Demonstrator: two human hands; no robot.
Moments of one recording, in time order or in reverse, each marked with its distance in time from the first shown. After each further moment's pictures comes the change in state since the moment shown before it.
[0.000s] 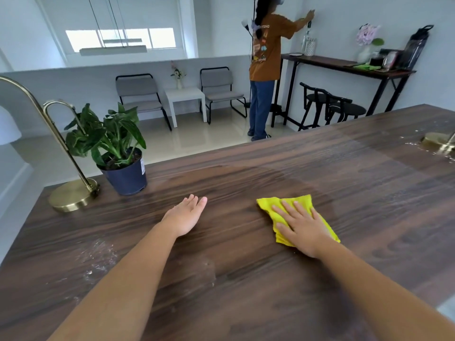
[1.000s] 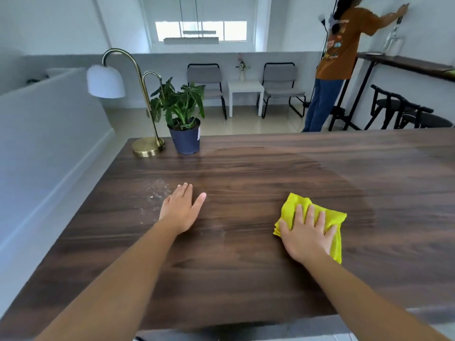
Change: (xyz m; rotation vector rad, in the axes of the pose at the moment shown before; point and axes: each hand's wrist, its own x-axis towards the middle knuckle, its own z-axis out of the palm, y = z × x) left_hand -0.139 -0.049 0.040 0.077 0.398 -0.254; right_hand -0.079 -0.072 0.017 0.095 -0.011 0.209
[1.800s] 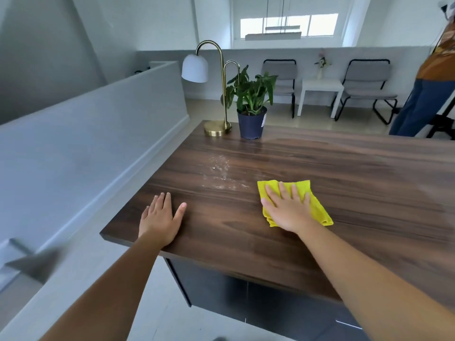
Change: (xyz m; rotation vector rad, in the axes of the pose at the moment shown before) left_hand -0.161 -0.108 -0.006 0.030 0.169 -0.478; right_hand -0.011 -0.096 0.013 -0.092 -0.170 -0.638
